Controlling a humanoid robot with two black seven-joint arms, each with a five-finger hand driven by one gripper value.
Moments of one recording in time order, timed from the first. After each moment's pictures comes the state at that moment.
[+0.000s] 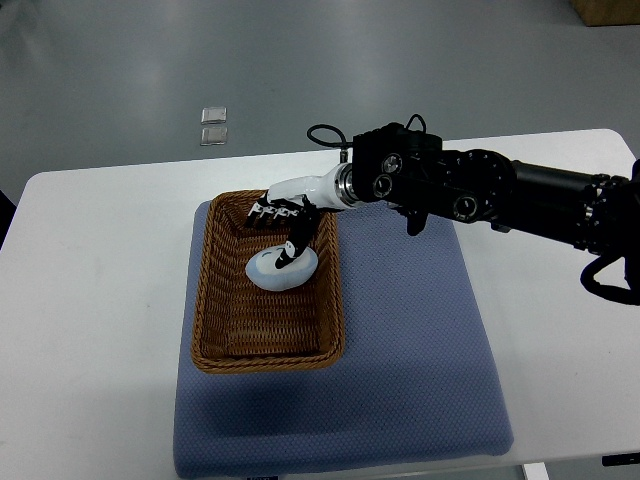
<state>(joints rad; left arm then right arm) -0.07 0.00 -0.09 -0.19 0.06 0.02 -0.02 1.35 0.00 -0.05 0.77 -0.69 0.35 -0.10</state>
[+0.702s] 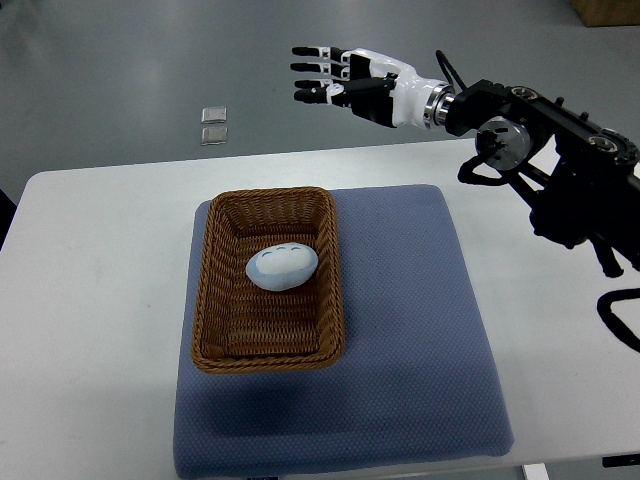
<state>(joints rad) -0.07 0.00 -0.09 -0.19 0.06 0.02 -0.02 1.02 -0.16 0.76 0.77 -0.36 0.34 -0.08</state>
